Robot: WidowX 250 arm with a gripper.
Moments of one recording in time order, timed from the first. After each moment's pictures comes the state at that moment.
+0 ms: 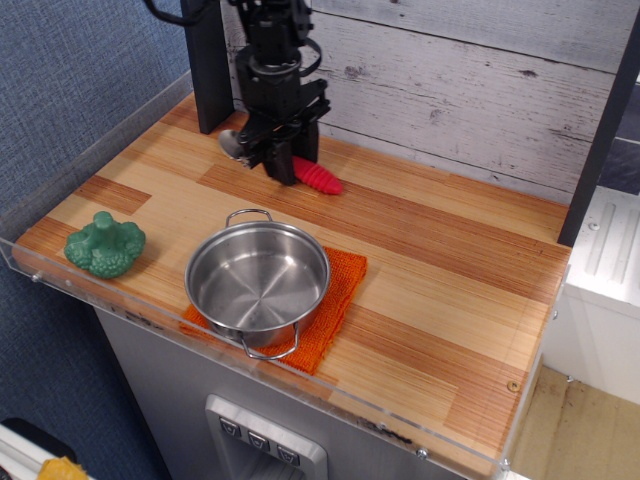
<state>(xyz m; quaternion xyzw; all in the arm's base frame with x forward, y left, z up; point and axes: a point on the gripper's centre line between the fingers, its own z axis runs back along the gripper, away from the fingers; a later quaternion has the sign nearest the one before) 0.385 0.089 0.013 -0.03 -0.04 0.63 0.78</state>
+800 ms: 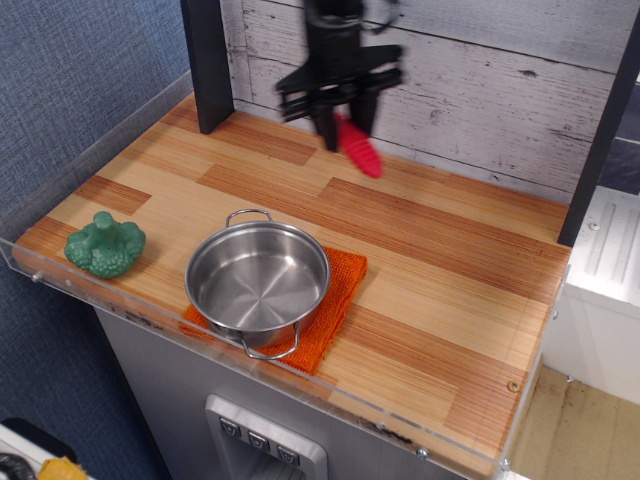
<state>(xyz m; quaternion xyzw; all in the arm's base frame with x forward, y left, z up) 0.385 0.017 0.074 -0.01 -0.10 0.39 0.92</state>
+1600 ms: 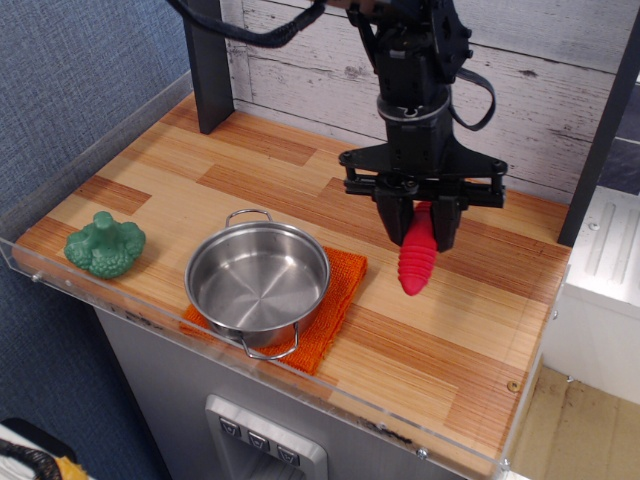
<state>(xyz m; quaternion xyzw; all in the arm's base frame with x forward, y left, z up) 0.318 -0.064 0.057 -0.08 -0.08 0.07 0.99</state>
